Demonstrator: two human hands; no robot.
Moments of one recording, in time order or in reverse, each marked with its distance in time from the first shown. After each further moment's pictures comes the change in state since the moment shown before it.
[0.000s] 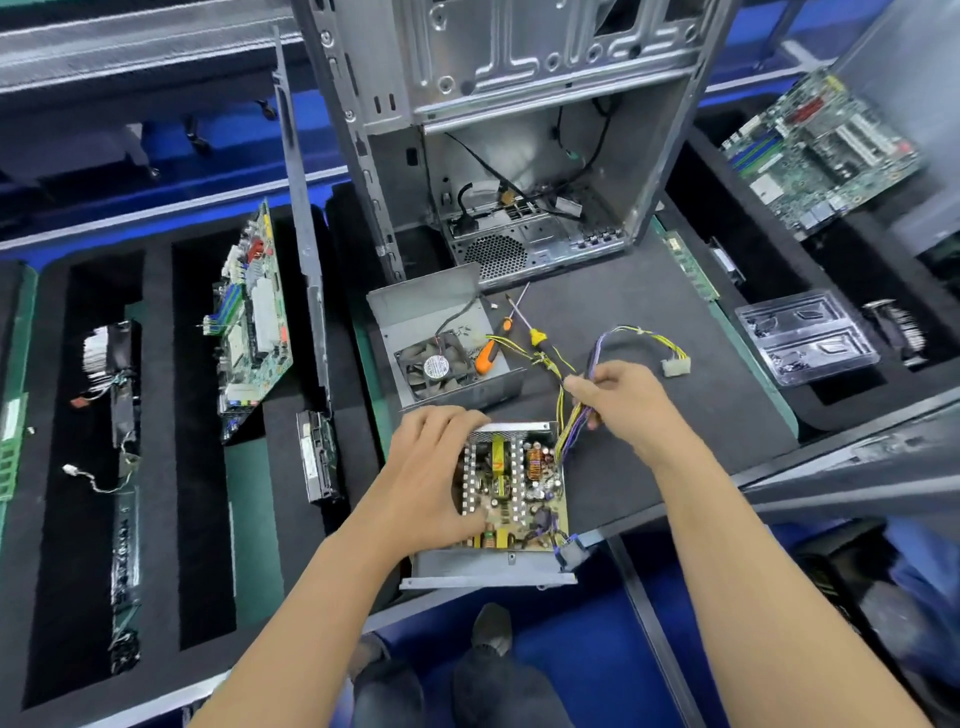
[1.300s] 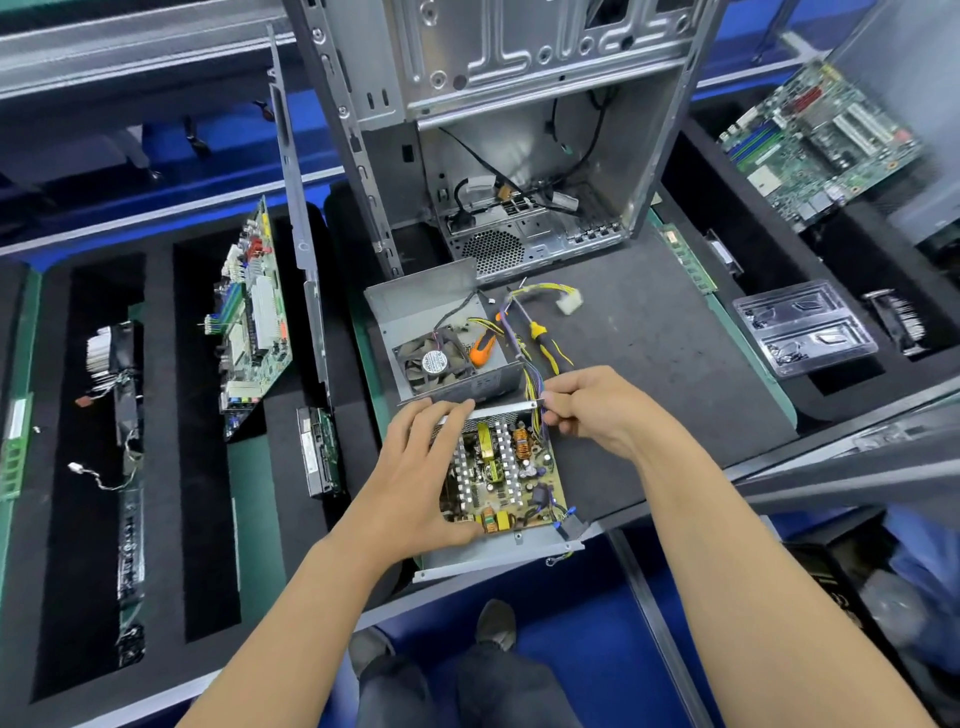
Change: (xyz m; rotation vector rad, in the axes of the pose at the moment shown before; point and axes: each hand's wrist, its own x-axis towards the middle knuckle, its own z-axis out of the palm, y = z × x) left_hand -0.014 -0.002 0.000 0.145 -0.035 -0.012; right_hand -0.006 -0.011 0.020 0.167 -0.266 0.127
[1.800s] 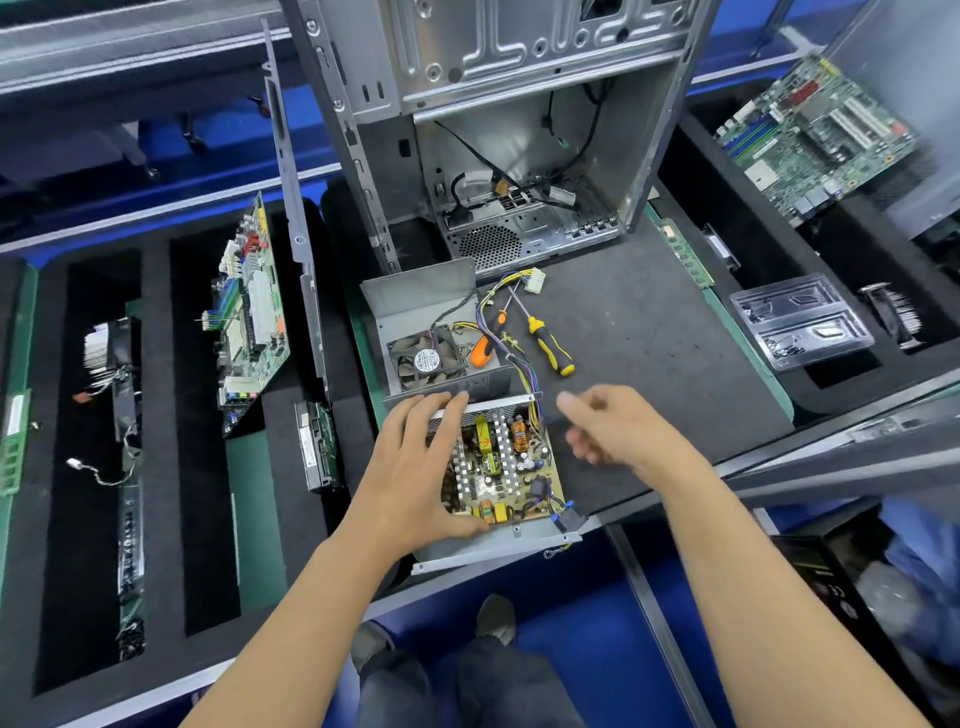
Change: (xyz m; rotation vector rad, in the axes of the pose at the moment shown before) left_hand -0.001 0.007 -0.001 0.146 0.067 -0.054; right_hand -0.021 0.029 -0.016 -0.115 0.057 0.006
